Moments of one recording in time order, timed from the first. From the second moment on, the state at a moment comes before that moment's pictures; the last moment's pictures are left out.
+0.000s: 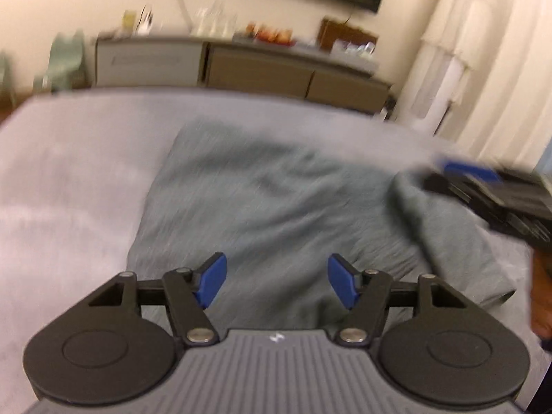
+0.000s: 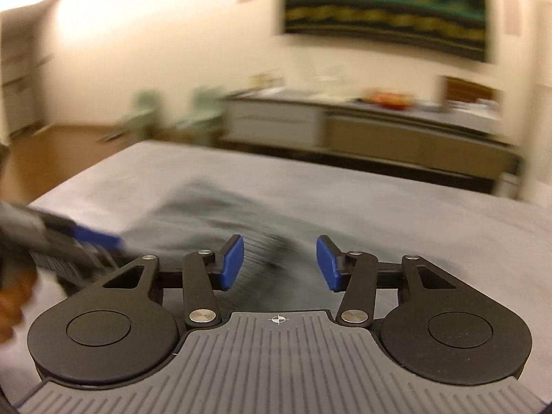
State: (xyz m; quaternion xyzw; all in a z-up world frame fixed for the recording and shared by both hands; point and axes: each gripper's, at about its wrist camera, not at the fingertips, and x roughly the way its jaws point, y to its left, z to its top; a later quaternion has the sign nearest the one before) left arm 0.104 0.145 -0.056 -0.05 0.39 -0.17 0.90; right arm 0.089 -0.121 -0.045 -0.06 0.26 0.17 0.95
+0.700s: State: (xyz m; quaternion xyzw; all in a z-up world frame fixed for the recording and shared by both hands) left arm 0.091 0.139 -0.073 -0.01 0.41 -0.15 0.90; right arm 0.297 0.036 -0.097 -0.10 0.43 0.19 0.88
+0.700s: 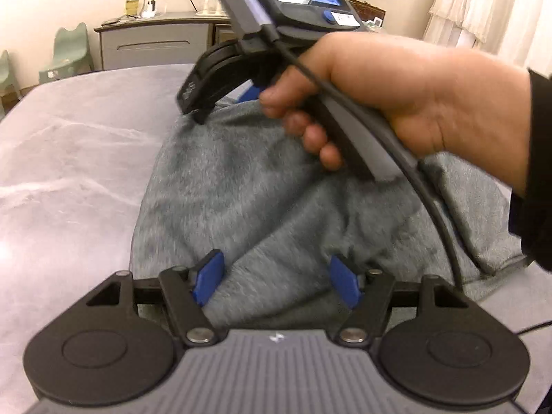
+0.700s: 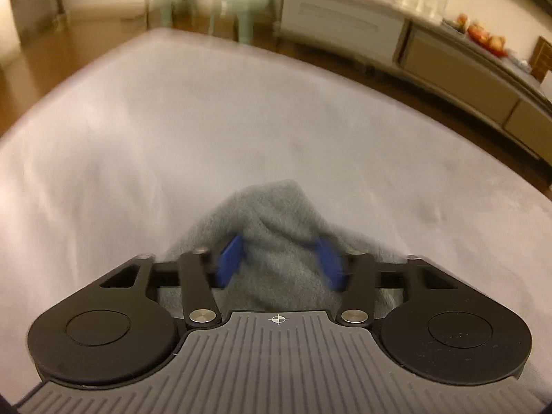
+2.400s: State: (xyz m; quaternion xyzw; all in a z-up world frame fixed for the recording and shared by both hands) left arm 0.158 -0.105 0.030 0.04 0.46 -0.31 0.84; right arm -0.096 -0.251 -0.006 -0.06 0.21 0.03 0.98
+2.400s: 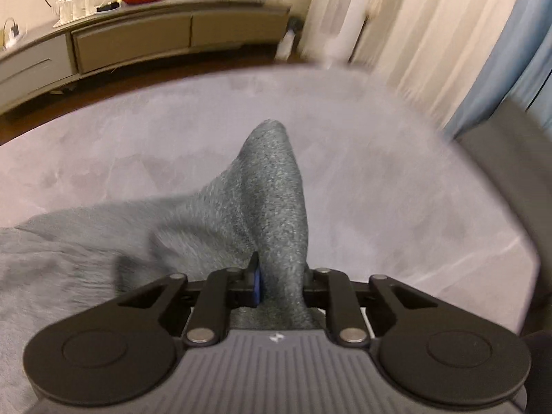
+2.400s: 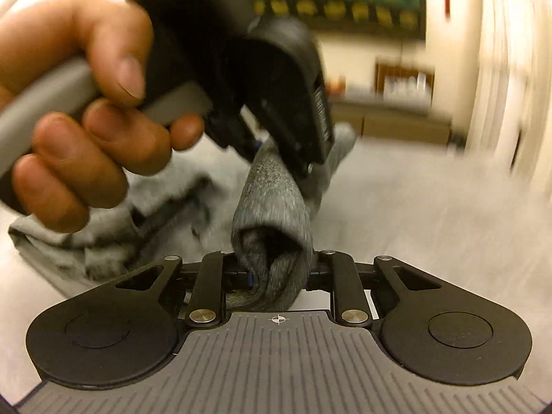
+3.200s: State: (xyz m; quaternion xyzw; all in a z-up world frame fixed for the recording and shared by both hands) left arm 0.121 0.193 -0.001 -0.20 0.41 -0.20 0.87; right arm 0.010 -0.030 -0.071 -0.53 0.17 0.19 0.81
